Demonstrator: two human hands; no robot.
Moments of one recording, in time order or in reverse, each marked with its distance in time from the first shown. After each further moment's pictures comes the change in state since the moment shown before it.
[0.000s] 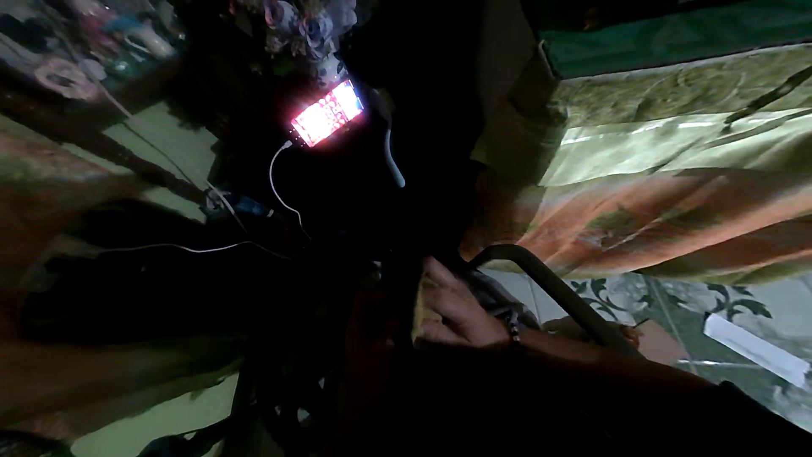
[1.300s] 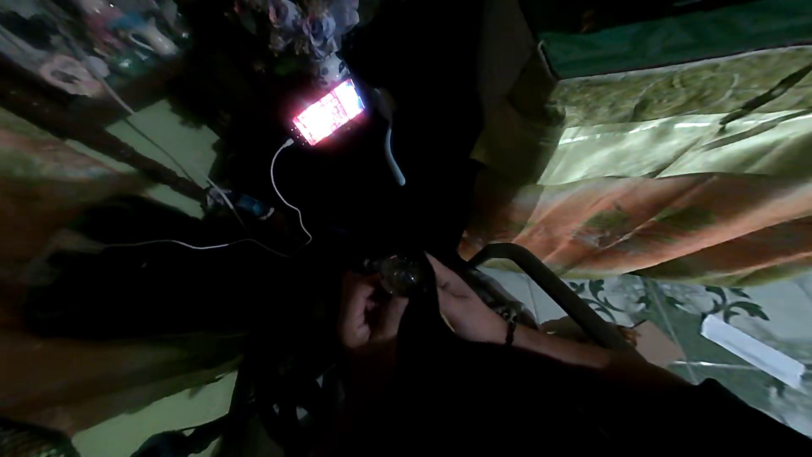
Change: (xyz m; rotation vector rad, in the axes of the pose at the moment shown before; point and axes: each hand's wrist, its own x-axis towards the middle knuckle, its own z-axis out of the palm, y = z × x) left_hand 0.023 -0.015 0.014 0.156 0.155 0.526; right_hand 0.012 -0.014 0.000 0.748 0.002 0.379
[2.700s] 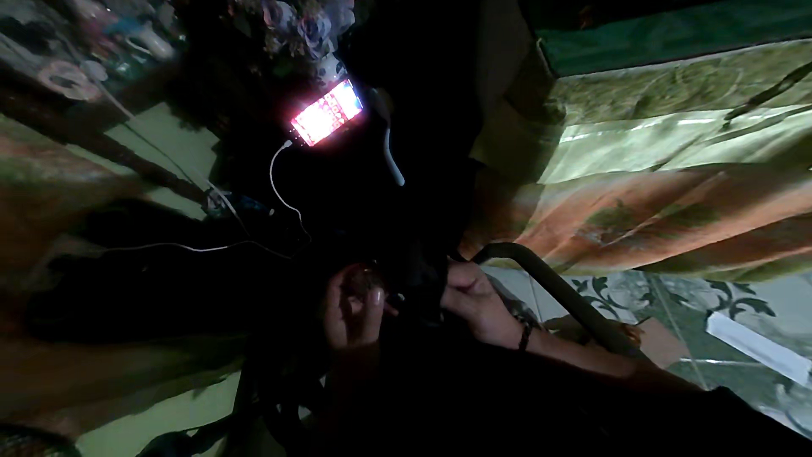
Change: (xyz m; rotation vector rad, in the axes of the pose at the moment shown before) left_hand 0.009 0.005 -0.020 -0.046 -0.103 -0.166; right_hand -0.007 -0.001 -0.010 -0.069 0.140 -0.130
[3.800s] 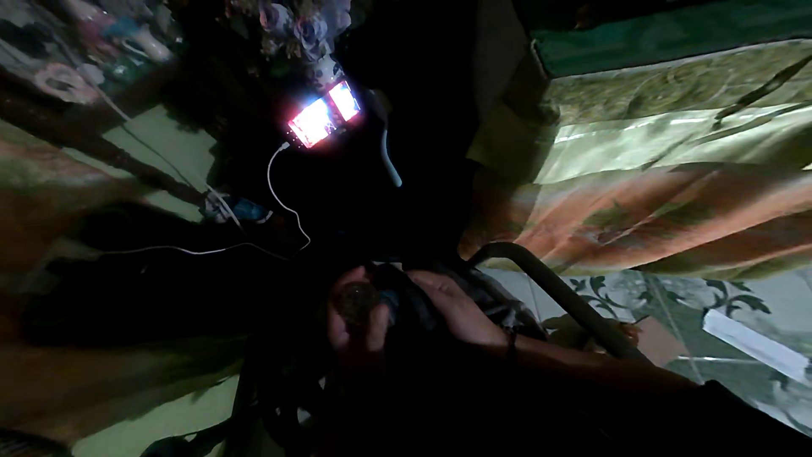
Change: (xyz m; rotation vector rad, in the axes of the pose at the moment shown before) left_hand -0.006 -0.010 0.010 -0.072 0.111 0.118; right_hand -0.005 -0.002 0.021 0.049 0.124 0.439
